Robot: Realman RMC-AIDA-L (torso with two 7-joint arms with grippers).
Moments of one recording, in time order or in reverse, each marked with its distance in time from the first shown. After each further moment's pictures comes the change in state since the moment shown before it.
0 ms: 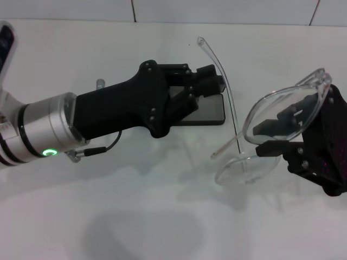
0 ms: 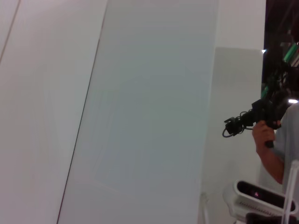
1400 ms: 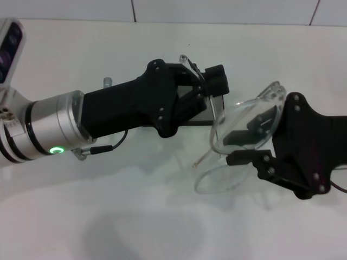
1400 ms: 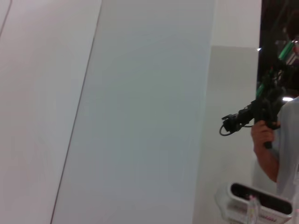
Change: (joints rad) left arm -0.008 -0.001 0.044 0.015 -0.023 -0.022 -0.002; right arm 0.024 0.003 -0.106 -0.003 0.024 0.084 0.001
